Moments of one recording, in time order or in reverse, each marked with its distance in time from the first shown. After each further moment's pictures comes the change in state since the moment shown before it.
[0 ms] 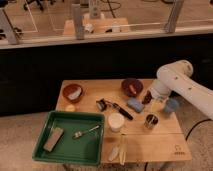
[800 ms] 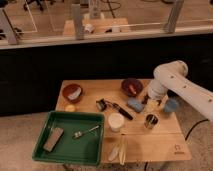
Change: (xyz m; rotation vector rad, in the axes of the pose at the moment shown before) arm -0.004 -0.009 0.015 -0.014 -0.033 0.009
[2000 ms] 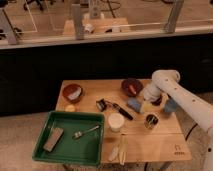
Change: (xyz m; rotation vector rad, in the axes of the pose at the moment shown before) arm -0.003 -0.023 0.094 -0.064 -0.126 0.058
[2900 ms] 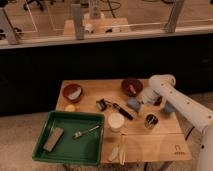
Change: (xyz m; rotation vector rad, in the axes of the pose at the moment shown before) arm 0.015 0.003 0.033 -0.009 0.021 0.058
